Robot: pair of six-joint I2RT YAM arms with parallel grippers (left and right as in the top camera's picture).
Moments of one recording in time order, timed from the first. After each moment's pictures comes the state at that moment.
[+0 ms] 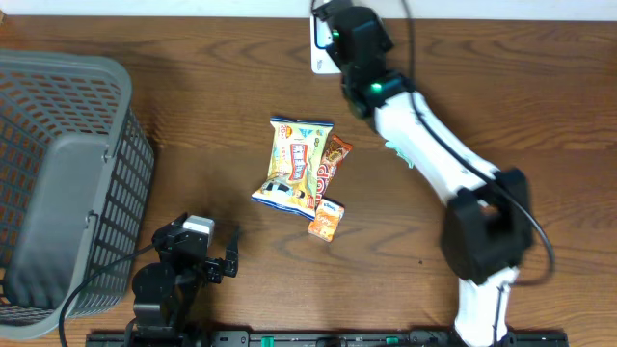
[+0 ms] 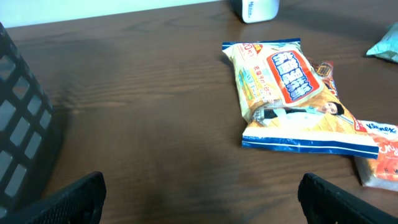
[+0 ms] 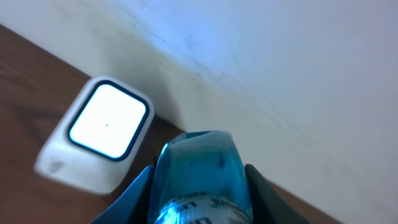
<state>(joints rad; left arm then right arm) -0.06 0.01 0.15 -0.53 0.18 0.10 0.49 2.08 1.73 -0.09 0.52 -0.41</state>
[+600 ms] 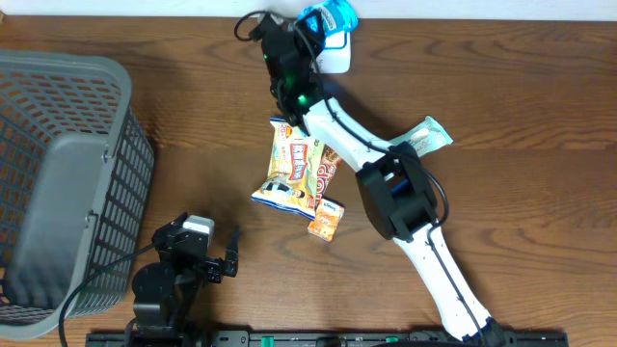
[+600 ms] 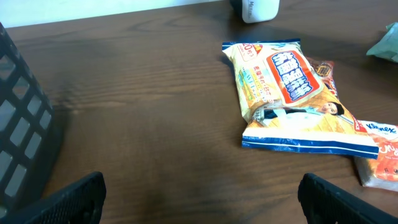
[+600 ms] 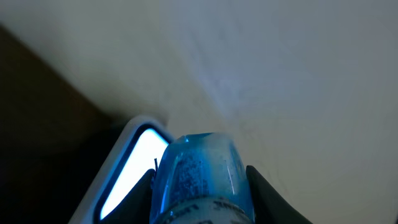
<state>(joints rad) -0.06 0.01 0.15 -0.53 0.18 0.10 0.62 2.65 2.22 0.22 0.87 -0.90</state>
